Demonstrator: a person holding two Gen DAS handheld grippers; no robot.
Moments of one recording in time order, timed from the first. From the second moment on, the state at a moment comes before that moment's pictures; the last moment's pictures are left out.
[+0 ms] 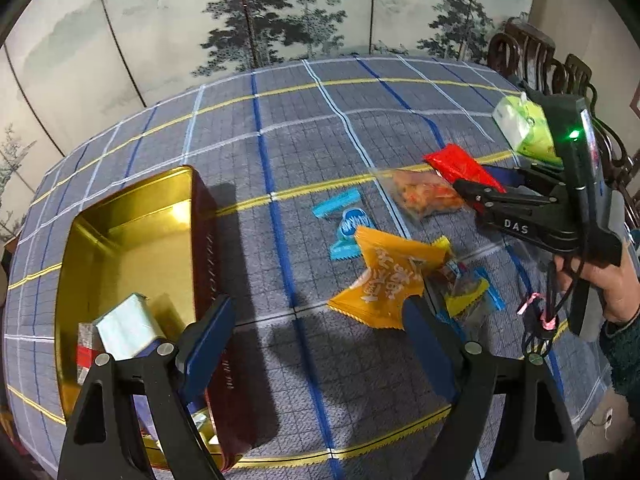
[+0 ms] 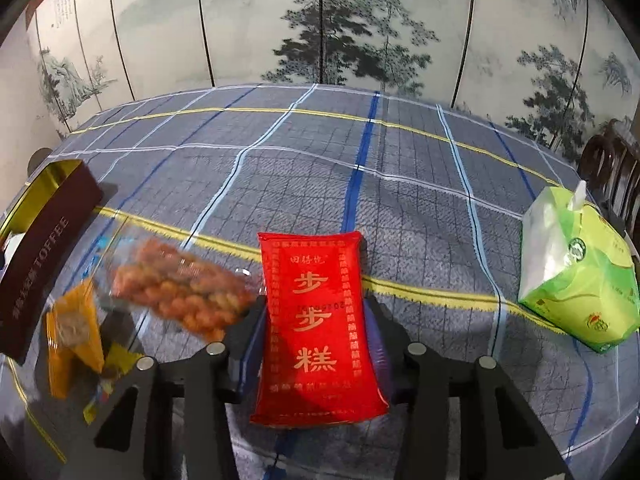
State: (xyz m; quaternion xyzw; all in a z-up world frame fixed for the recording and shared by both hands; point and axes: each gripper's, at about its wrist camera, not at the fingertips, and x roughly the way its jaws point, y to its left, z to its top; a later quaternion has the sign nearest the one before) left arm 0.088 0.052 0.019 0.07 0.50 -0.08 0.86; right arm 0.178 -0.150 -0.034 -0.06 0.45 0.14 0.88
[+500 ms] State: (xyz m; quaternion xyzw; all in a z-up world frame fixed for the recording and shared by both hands) left arm 0.095 0.032 0.004 0.07 0.51 -0.13 0.85; right arm 0.121 -0.207 -0.033 -0.04 0.44 0.09 0.89
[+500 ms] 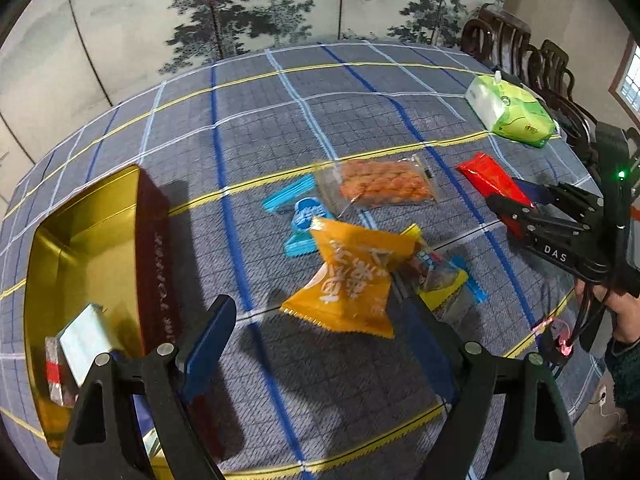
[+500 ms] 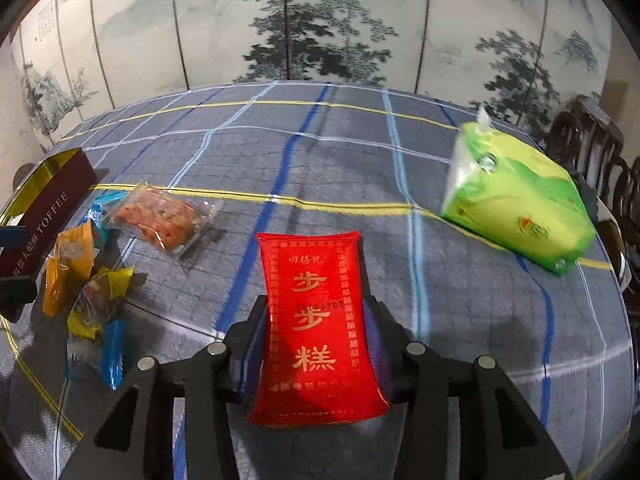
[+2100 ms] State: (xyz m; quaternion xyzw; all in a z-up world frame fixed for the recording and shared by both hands) left arm 0.087 0.046 0.008 0.01 0.53 -0.11 0.84; right arm 0.121 -0.206 -0.030 -0.03 0.45 0.09 0.89
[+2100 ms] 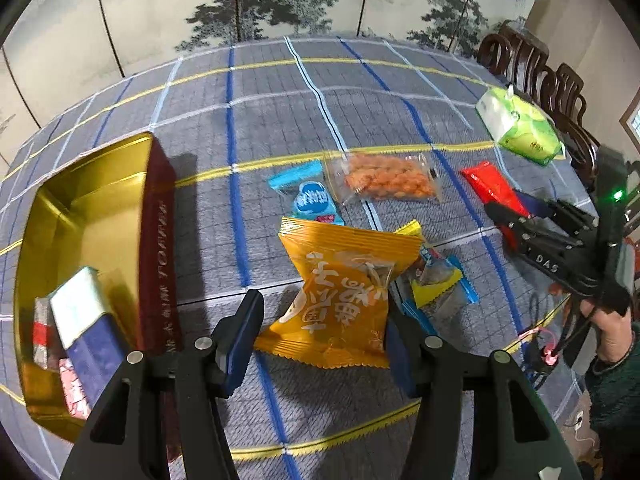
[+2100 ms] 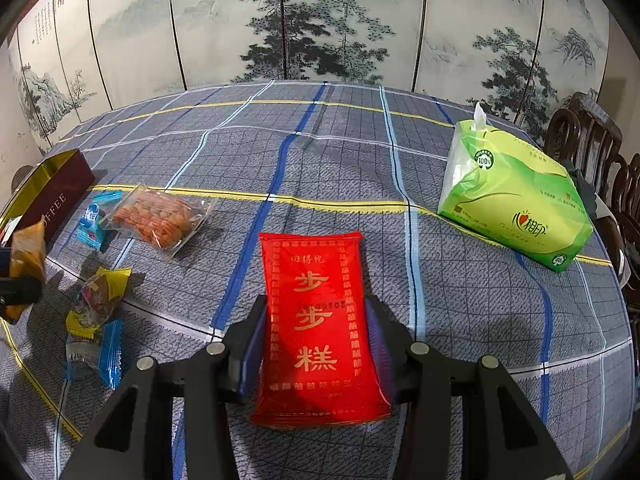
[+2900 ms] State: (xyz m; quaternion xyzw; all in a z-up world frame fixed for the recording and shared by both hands) left arm 0.057 0.208 0.042 -0.05 0.52 0.06 0.85; right arm 0.121 -0.206 -0.030 -0.03 0.45 0.09 0.89
